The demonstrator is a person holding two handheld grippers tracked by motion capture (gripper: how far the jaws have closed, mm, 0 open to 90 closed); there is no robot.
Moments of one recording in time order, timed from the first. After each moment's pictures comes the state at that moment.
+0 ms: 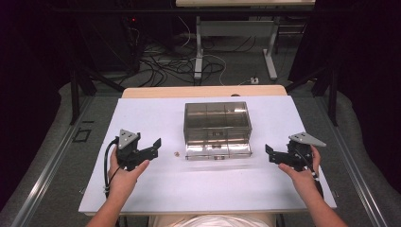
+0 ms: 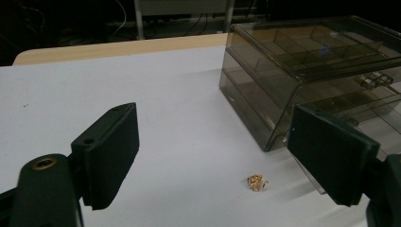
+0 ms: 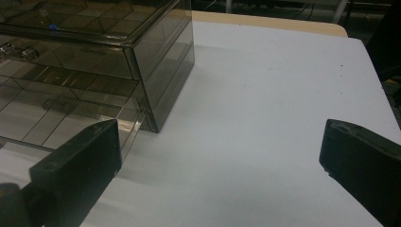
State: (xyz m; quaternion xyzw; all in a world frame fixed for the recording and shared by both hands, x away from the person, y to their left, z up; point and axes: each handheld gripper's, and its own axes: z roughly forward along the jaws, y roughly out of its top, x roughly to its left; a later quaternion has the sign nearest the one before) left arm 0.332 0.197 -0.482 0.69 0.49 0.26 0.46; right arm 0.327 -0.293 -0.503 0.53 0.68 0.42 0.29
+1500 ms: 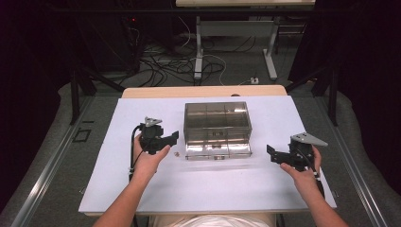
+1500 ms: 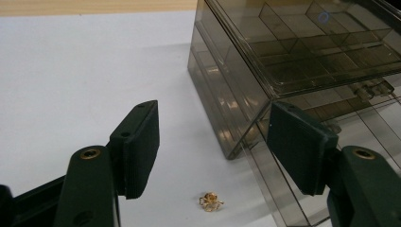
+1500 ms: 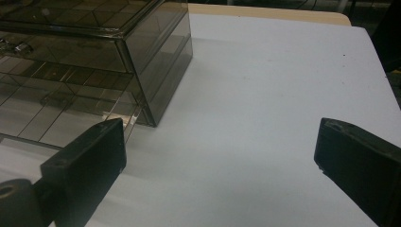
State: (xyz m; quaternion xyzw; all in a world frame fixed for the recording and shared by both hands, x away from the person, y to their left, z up) left arm 0.377 0.143 -0.478 0.72 0.53 0.18 0.40; right arm 0.329 -0.299 -0.506 0.54 0.68 0.42 0.28
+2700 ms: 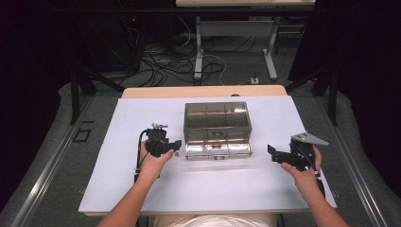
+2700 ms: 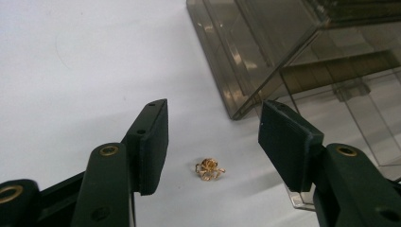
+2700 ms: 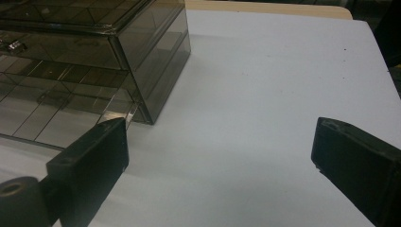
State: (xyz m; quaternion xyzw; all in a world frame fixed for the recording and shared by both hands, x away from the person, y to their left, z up) left arm 0.387 0.134 -0.512 0.74 0.57 0.11 0.35; right arm 0.331 -0.303 -0.509 0.54 0.68 0.42 0.27
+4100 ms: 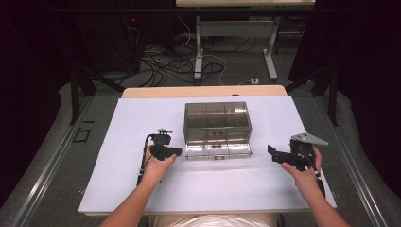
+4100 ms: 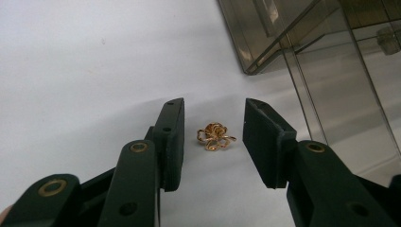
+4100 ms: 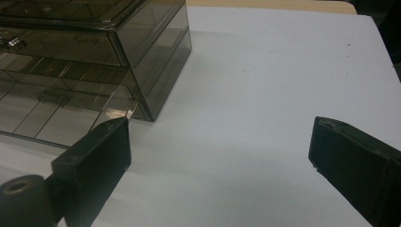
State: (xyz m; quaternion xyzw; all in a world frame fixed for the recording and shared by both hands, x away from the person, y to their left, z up) left arm 0.394 0.128 -0.538 0.76 0.58 0.07 0.29; right arm 0.332 -0.304 -0.511 0.54 0.68 0.42 0.27
